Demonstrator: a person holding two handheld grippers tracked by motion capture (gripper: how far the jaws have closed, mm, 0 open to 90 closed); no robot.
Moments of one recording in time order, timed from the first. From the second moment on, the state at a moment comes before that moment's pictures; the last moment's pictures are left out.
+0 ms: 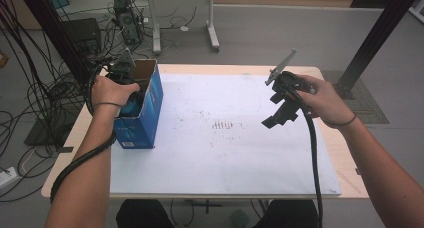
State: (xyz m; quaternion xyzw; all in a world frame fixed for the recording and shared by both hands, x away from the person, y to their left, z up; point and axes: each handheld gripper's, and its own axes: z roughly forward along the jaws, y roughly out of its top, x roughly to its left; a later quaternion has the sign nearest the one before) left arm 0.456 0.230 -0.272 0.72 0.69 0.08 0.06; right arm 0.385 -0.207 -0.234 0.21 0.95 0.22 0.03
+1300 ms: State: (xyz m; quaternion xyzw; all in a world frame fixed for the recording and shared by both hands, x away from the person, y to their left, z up) left arm 0.458 0.229 -0.272 0.72 0.69 0.07 0.05; right arm 0.387 -0.207 -0.234 0.20 0.95 0.23 0.03
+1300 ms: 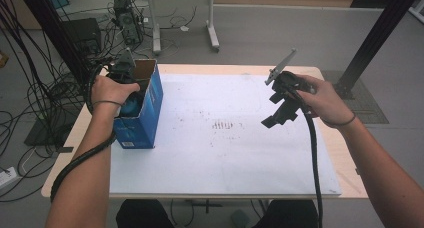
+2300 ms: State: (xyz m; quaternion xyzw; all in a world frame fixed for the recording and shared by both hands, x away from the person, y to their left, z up) left arm 0.442 0.218 -0.201 0.74 0.66 0.09 0.08; right arm 0.386 -0.208 -0.229 0.20 0.95 0.23 0.03
